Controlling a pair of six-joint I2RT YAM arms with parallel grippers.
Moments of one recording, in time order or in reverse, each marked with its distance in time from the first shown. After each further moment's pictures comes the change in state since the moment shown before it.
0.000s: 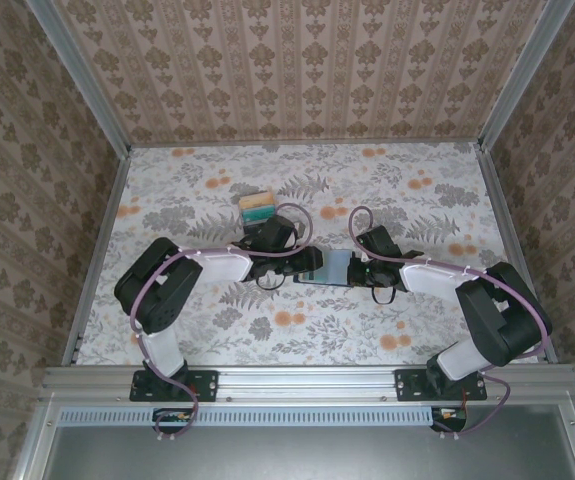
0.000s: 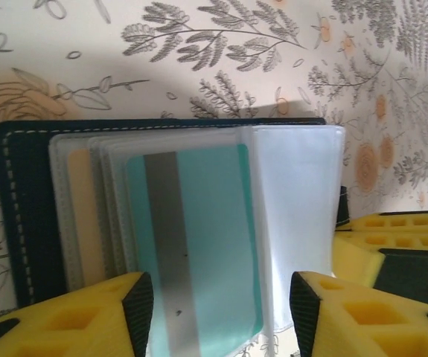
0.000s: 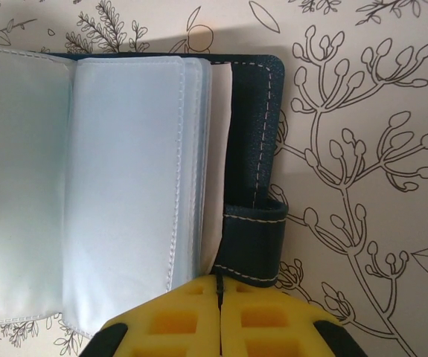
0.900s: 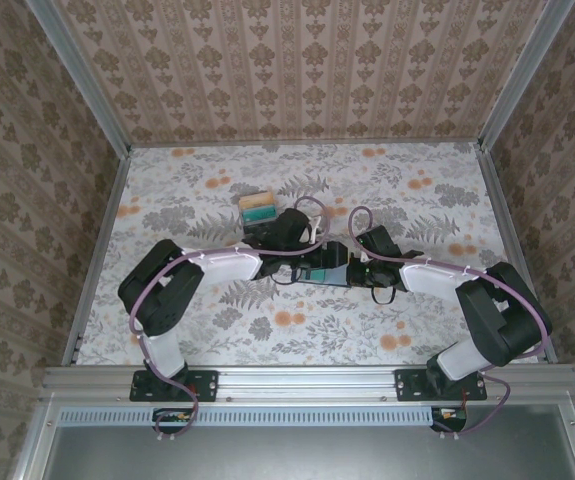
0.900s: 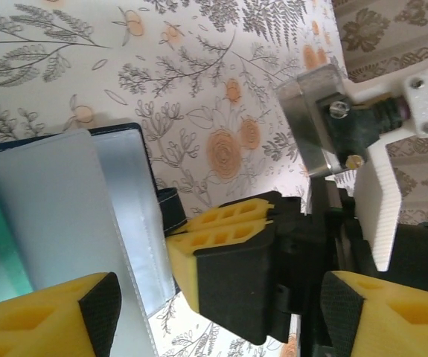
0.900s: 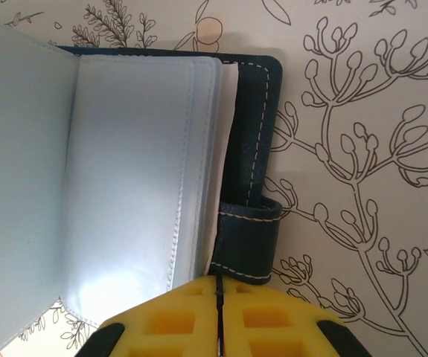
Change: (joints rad) left arm -0.074 0.007 0.101 0.053 0.123 0.000; right arm 0.000 0.000 0.002 -0.005 -0.014 0.001
